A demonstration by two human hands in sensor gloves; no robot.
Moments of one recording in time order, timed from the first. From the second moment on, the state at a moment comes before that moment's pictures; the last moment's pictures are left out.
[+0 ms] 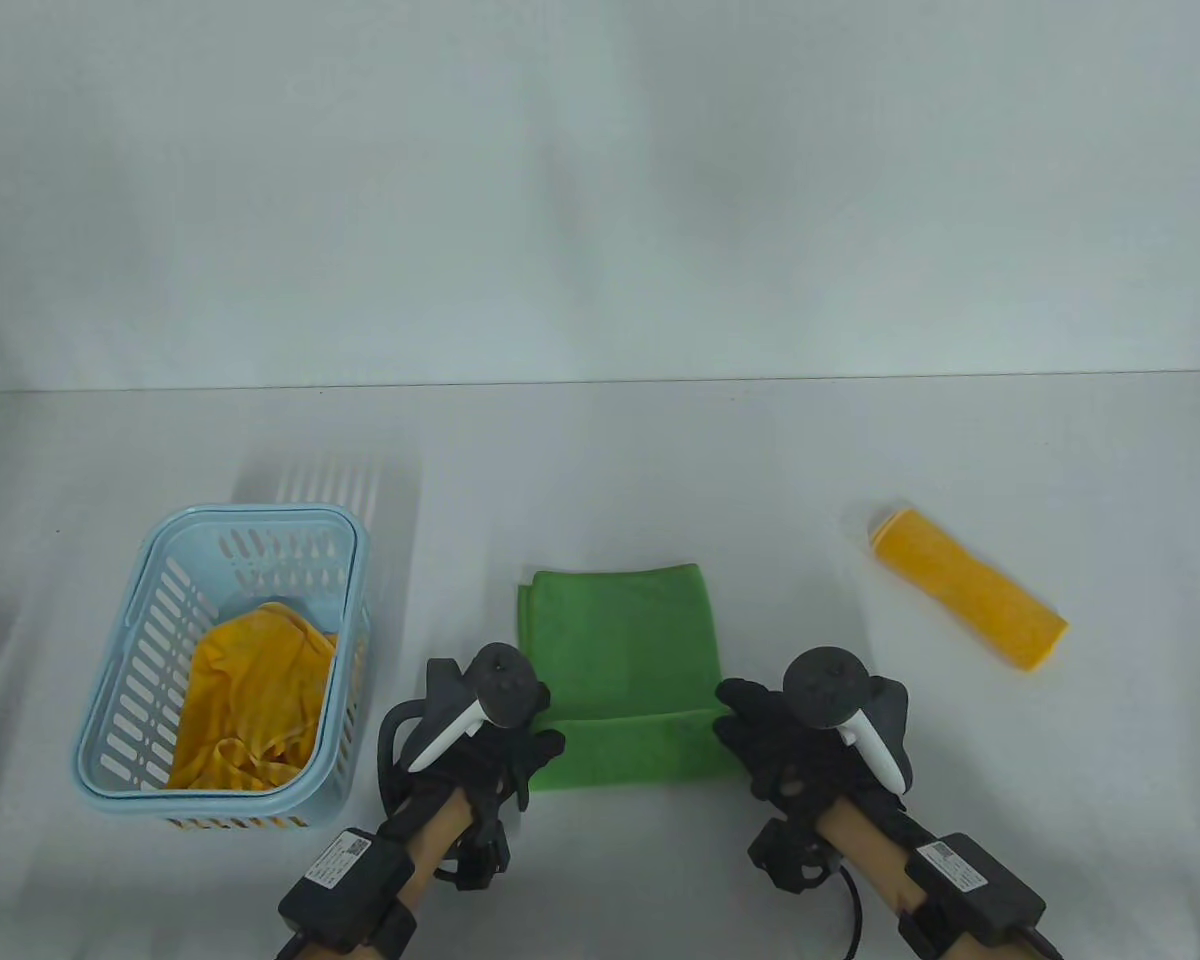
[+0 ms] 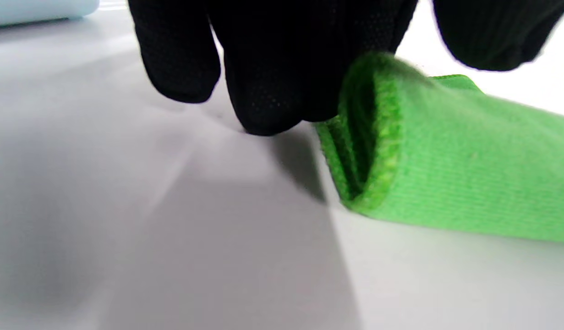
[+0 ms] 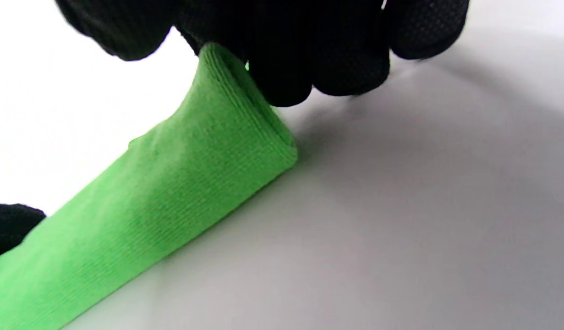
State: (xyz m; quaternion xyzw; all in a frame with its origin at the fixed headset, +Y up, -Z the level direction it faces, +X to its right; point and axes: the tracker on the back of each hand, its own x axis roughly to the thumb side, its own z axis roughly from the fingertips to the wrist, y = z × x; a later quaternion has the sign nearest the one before) left_hand -0.144 -0.744 -0.333 -0.20 -0.04 0.12 0.97; right_hand 0.172 -0.756 -0.323 -0.03 0.15 0.93 0.32
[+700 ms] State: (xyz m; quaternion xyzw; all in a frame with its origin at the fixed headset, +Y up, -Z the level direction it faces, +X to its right) left_hand -0.108 -0.726 -0.309 -0.14 -0.19 0.00 0.97; right_hand 0.133 -0.733 -0.301 0.10 0.10 0.98 0.13
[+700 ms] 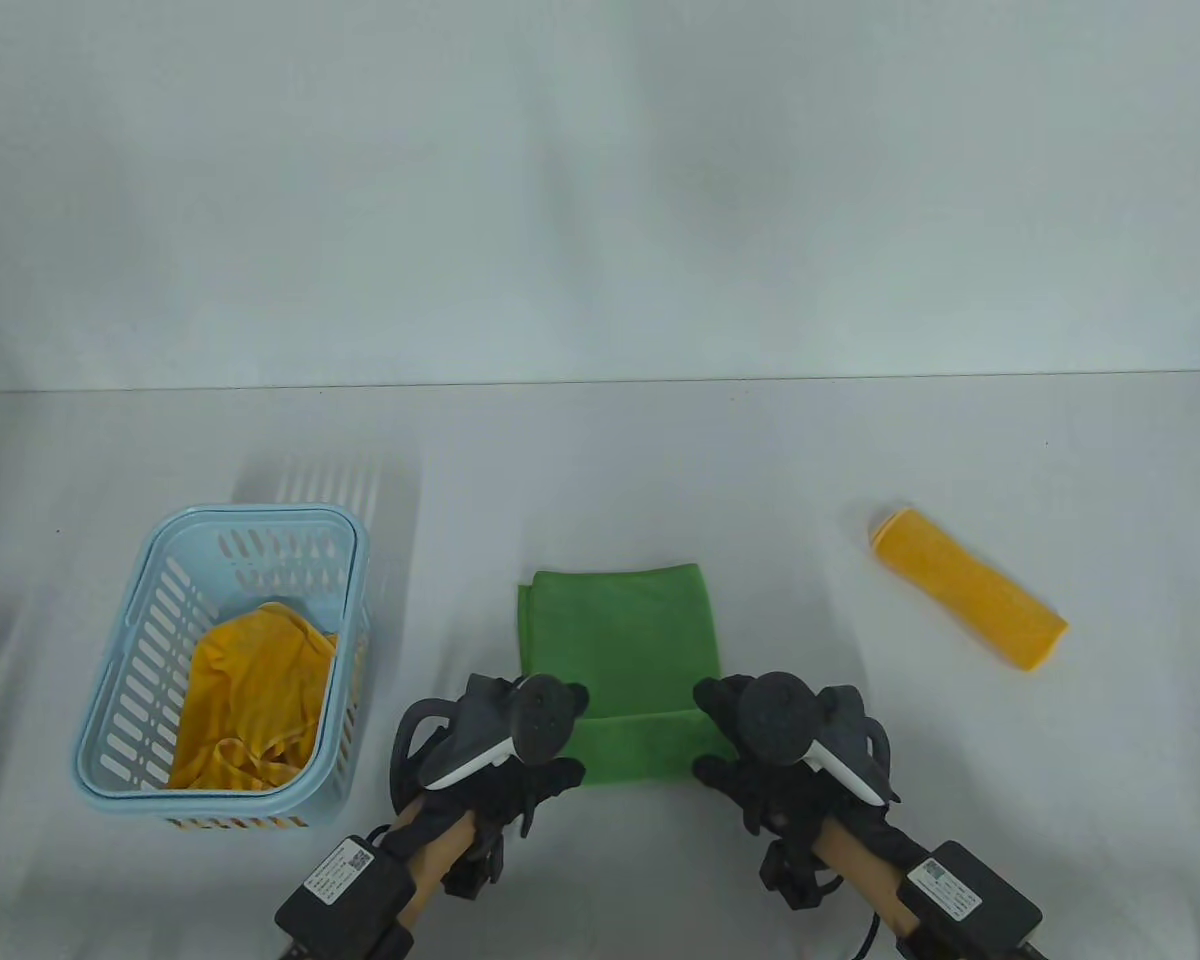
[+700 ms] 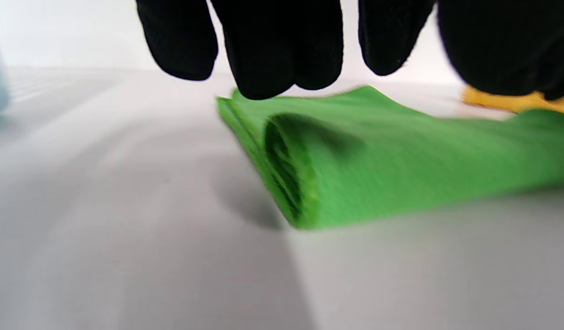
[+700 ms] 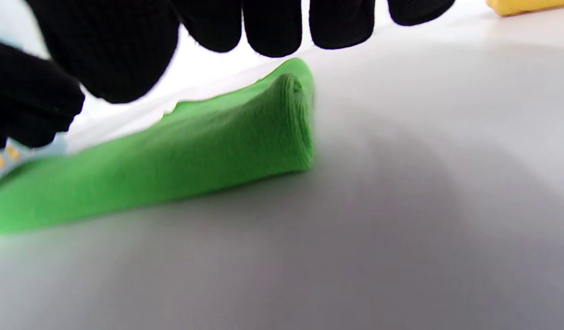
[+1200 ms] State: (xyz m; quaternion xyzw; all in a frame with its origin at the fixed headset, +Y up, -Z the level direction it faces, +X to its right) left_hand -0.095 -0.760 -0.309 -0.16 -0.18 -0.11 0.96; right_hand 0.126 -0.763 -0.309 0.11 0.12 0.99 0.04
